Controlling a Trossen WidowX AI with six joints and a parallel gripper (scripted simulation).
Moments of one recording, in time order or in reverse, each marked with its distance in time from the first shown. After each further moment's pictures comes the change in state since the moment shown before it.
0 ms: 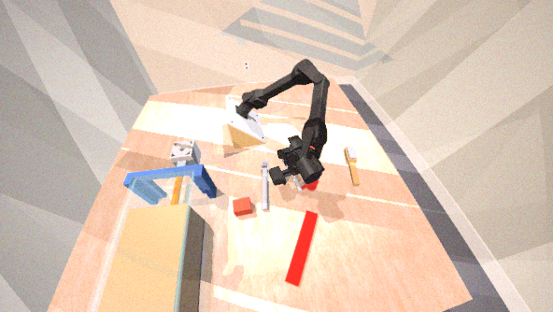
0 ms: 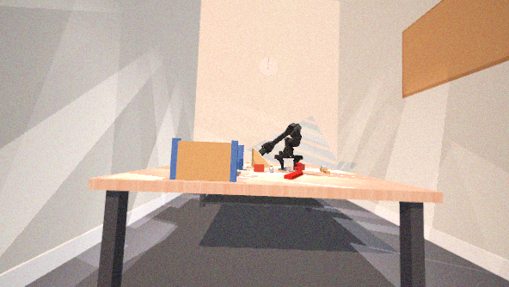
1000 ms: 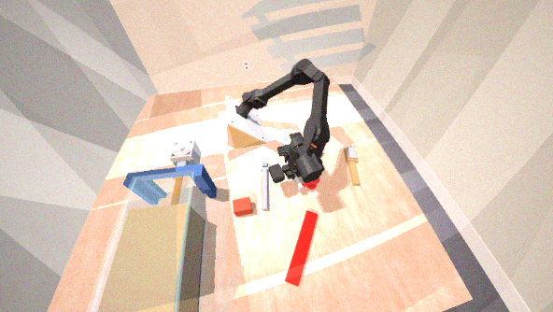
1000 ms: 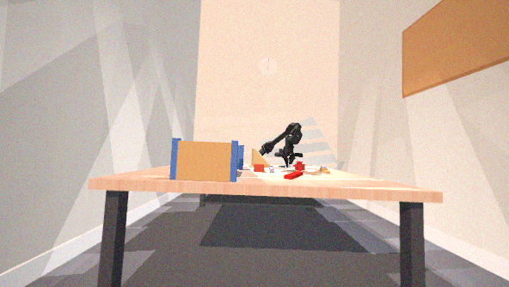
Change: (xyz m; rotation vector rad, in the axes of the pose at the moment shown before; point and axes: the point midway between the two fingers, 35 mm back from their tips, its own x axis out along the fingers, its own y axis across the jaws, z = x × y) arm -0.016 -0.001 0.000 0.004 -0.020 0.002
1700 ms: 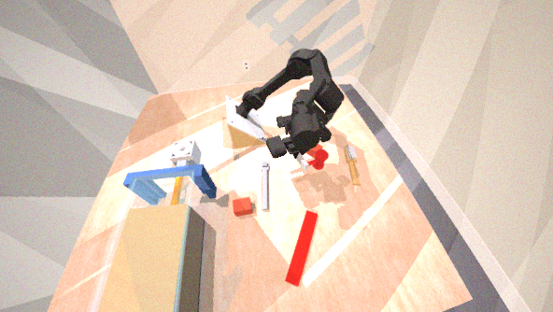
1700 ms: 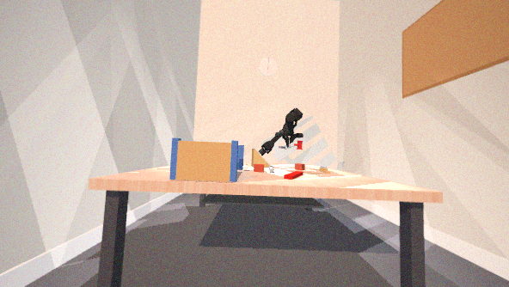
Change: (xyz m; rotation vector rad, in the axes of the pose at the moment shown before) arm -0.135 0.001 0.006 -0.012 0.038 0.013
